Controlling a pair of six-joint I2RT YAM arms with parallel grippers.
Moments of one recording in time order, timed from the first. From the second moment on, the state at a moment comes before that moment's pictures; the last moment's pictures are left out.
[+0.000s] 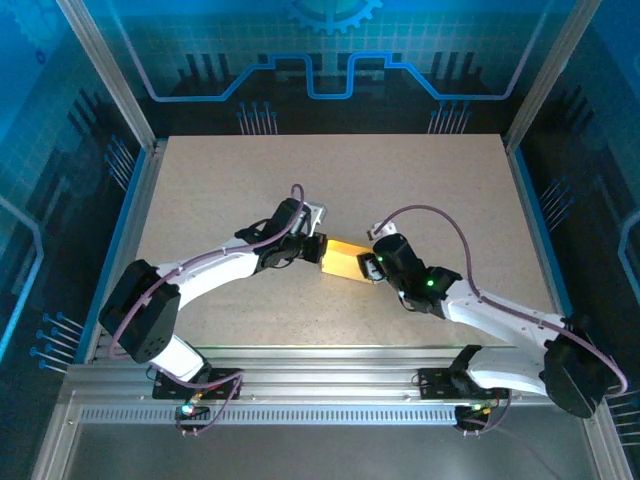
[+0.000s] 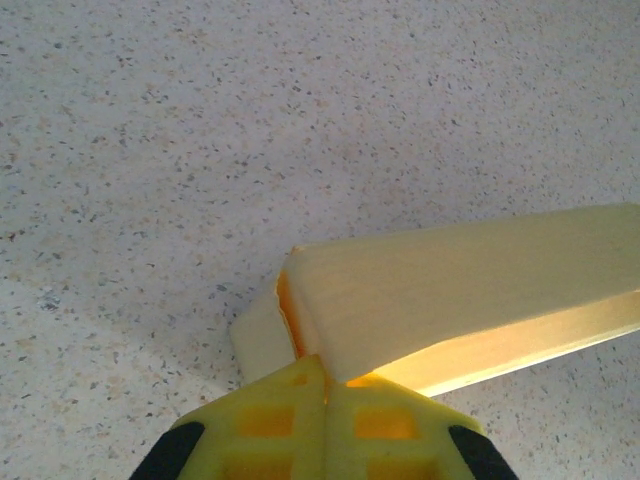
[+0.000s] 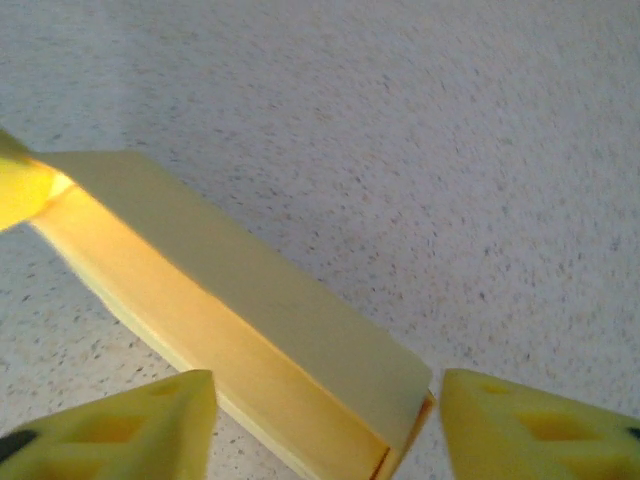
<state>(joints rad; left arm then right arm) -0.63 1.56 0.98 -0.23 0.14 -0.39 0.77 1.13 0.67 -0.22 0.37 0.25</state>
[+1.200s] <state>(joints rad) -0.64 1.53 0.89 -0.09 0.14 -0.35 0.57 1.32 0.90 -0.55 0.07 0.71</state>
